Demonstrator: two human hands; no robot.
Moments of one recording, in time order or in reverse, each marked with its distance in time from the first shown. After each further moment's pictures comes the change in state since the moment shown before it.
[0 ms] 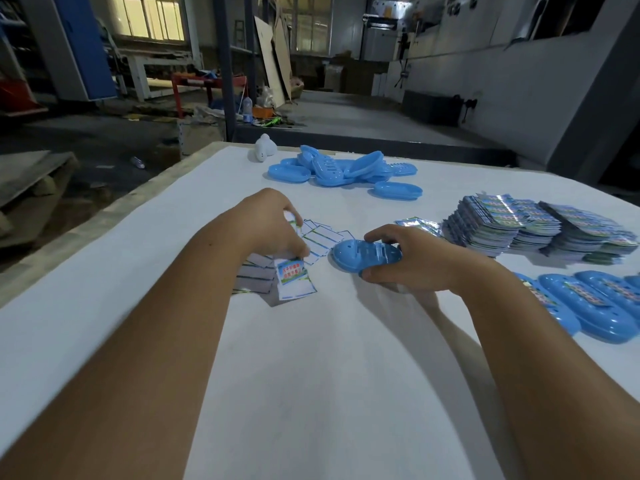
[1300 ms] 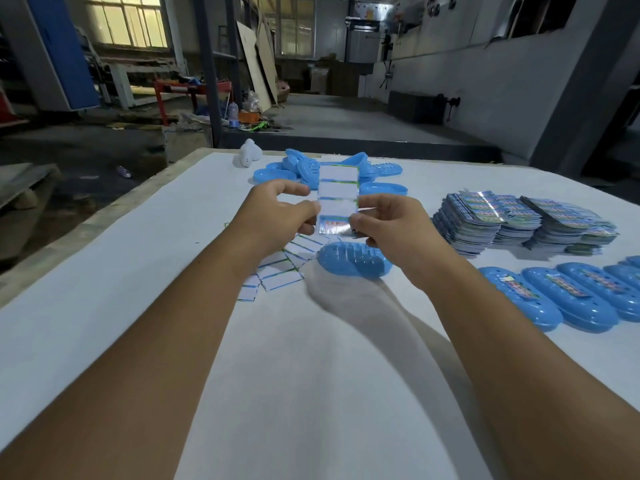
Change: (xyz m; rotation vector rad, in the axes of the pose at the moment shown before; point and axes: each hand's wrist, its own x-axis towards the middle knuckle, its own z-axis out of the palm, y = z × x) left_hand 0.008 0.018 0.026 -0.668 0.153 0.126; right_hand 0.010 -0.024 0.006 0.814 0.368 -0.022
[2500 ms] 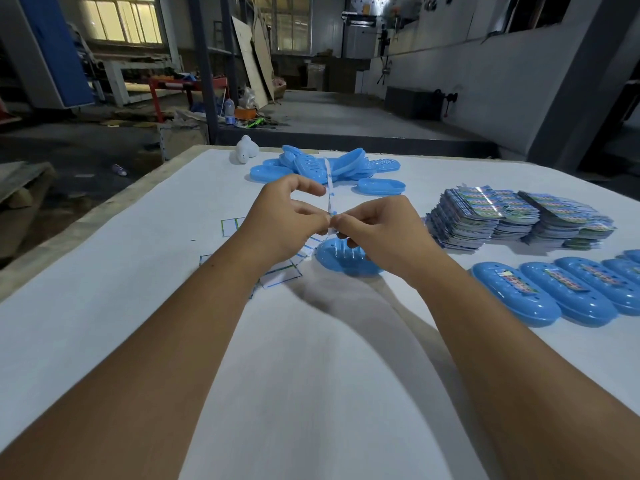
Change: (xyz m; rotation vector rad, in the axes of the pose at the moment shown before) left_hand -0.013 0.005 0.010 0.030 -0.087 0.113; right_hand -0.011 -0.006 0.007 -0.281 -0.014 -0.098
